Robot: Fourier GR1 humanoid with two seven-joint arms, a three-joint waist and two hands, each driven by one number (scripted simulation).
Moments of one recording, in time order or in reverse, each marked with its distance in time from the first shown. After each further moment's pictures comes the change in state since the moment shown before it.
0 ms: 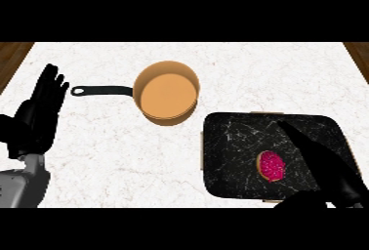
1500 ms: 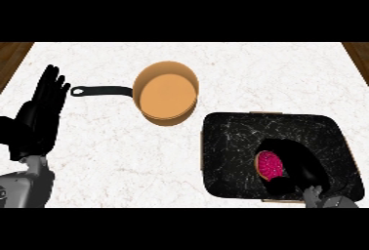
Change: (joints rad) left arm 0.005 -0.103 0.079 -0.034 -0.105 -0.073 0.039; right arm 0.030 0.286 -0.084 0.305 0.381 0.177 -0.288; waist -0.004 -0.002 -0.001
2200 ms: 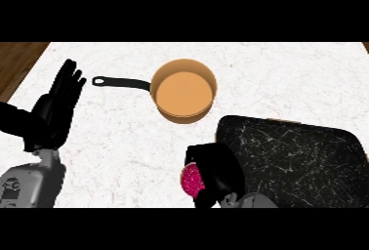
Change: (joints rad) left arm -0.053 -0.031 -0.032 0.020 -0.013 -0.050 0.011; right arm -0.210 0.334 0.313 0.022 0.174 0.035 0.196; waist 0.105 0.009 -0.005
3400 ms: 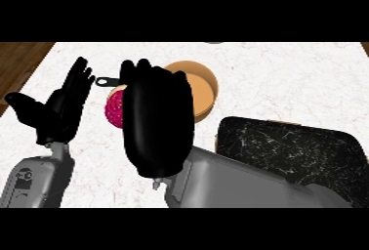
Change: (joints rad) left arm -0.047 -0.015 -0.019 0.067 -0.016 -0.002 -0.006; right arm -0.742 0.054 0.038 0.136 0.246 -0.407 0.394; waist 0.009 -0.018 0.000
